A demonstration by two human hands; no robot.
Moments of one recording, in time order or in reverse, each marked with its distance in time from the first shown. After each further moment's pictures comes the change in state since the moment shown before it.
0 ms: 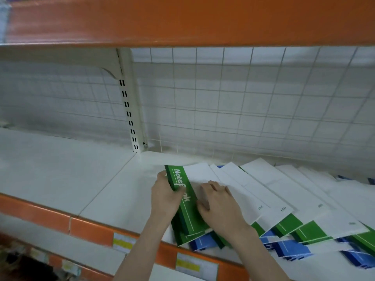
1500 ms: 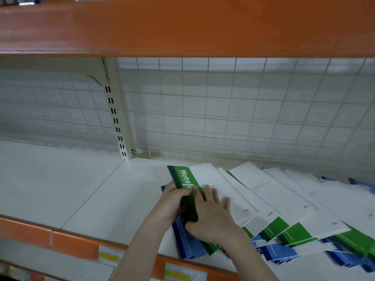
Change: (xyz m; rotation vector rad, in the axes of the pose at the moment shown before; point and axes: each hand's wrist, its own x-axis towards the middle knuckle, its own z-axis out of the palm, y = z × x) left_hand 0.001 0.022 0.022 -0.772 -0.502 -0.257; right_hand -0.011 -0.010 -0.023 0.073 -0.327 0.164
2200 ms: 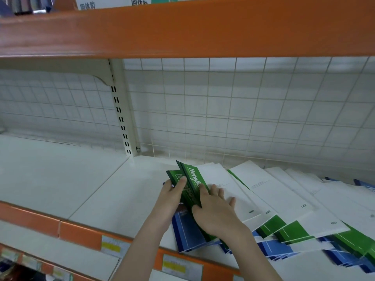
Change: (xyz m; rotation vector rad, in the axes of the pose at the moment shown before) left_hand -0.020 -0.002 0.005 0.095 0.179 0.067; right_hand -0.008 0.003 -0.010 0.045 0.021 0.057
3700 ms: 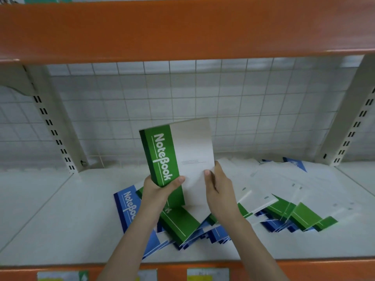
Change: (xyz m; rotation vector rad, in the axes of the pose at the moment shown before) left_hand -0.002 0.005 0.080 0.081 -0.146 0.266; right_hand -0.025 0.093 -0.033 0.699 0.786 -0.188
